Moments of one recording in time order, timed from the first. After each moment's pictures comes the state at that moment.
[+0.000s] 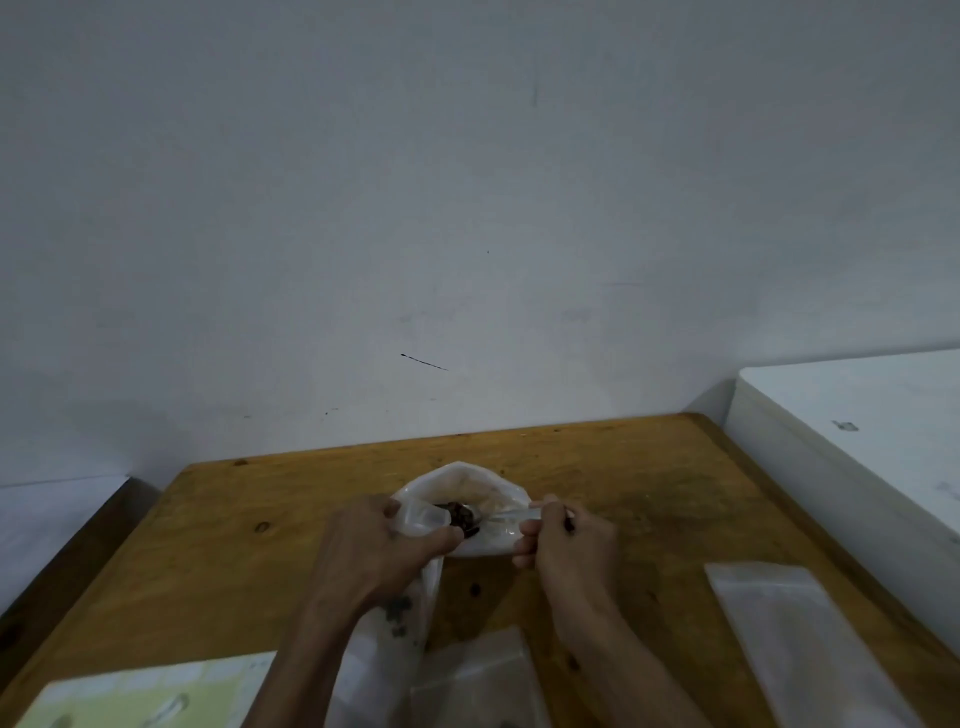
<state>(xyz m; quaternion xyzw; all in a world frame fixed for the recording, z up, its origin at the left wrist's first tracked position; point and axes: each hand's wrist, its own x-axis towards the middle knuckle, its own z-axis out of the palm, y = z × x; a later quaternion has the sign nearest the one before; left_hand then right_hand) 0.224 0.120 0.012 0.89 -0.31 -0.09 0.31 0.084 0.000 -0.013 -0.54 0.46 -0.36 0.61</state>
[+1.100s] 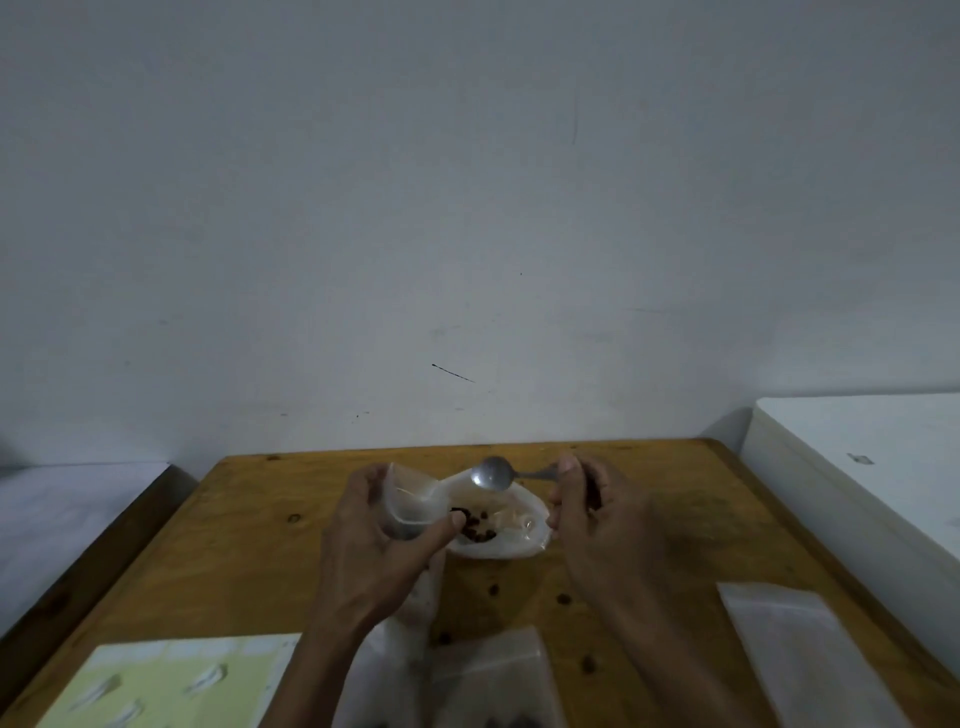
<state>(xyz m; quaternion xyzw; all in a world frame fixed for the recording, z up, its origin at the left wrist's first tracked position) 0.218 0.155 0.005 0.79 -0.31 0.00 0.54 0.059 0.016 0.038 -0.77 0.26 -0.47 0.35</state>
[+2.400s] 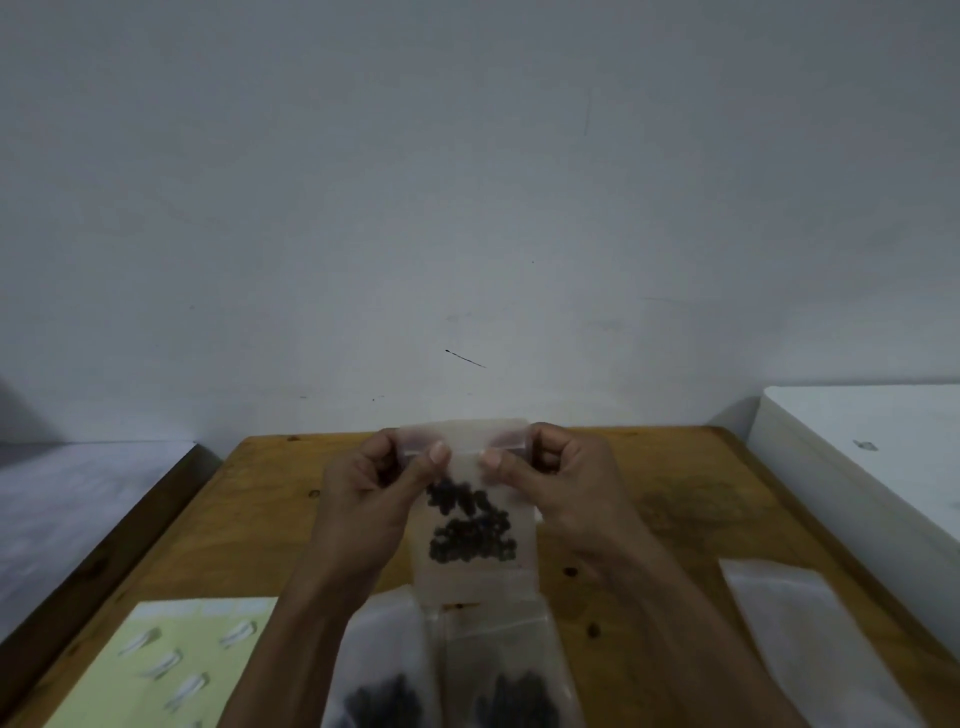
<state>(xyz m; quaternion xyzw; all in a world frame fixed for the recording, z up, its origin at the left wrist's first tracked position) 0.188 0.176 0.060 0.56 -0.33 -0.16 0.74 0.067 0.034 0.070 -0.71 0.15 -0.30 0.61</state>
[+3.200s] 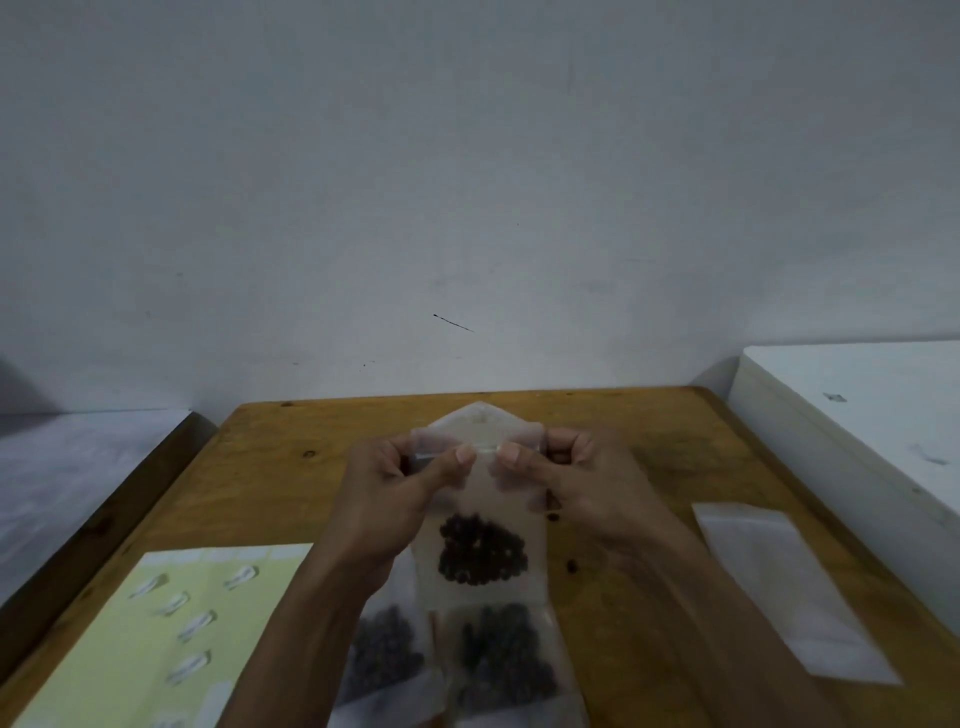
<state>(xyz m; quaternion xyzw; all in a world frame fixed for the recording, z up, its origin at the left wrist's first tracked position) 0.147 0.183 0.054 0.62 -0.29 -0.23 0.70 0.022 0.043 0.059 -0.70 0.20 -0.23 0.64</state>
